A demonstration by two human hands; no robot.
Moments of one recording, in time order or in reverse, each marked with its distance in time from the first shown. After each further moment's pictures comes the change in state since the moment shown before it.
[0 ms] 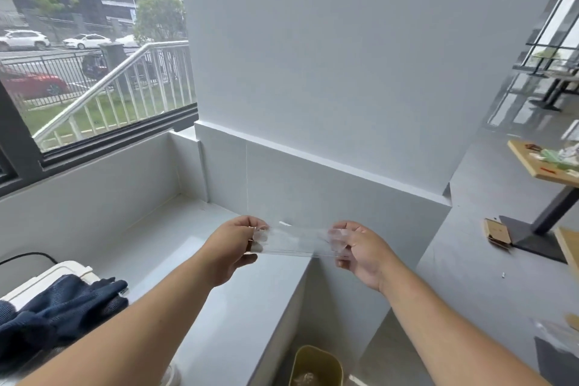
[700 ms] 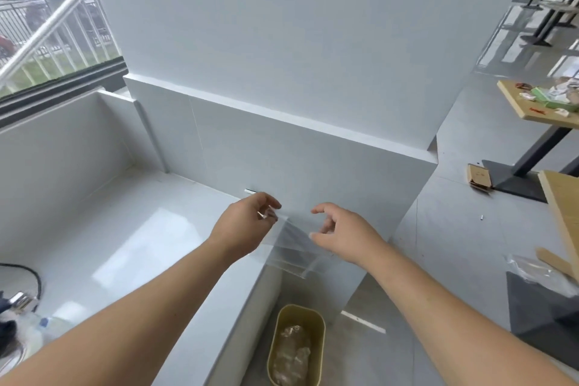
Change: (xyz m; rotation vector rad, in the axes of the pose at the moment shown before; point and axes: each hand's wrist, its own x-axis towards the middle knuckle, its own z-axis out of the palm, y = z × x) left_hand 0.084 -0.034 0.109 0.678 0.034 0.332; right_hand 0.051 0.049 -0.096 -1.003 0.065 -0.105
